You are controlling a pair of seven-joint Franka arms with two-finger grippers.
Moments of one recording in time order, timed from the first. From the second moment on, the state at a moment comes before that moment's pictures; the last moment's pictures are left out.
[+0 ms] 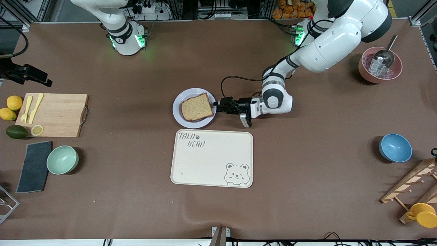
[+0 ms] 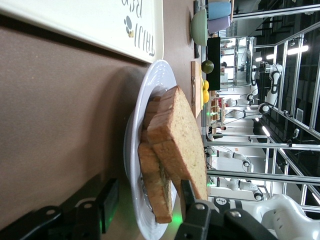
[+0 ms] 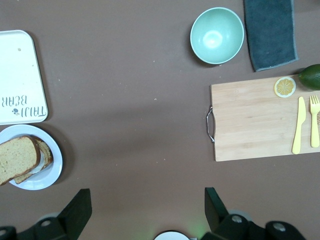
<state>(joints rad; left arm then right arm) -0.08 0.87 -0.61 -1.98 -1.74 2.37 1.34 -0.04 -0.06 -0.06 -1.64 0.04 1.49 0.03</state>
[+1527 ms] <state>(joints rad) -0.08 0.88 -0.61 -1.98 -1.77 2.36 1.53 -0.04 -0.06 -0.05 -1.61 0.04 1.48 0.01</state>
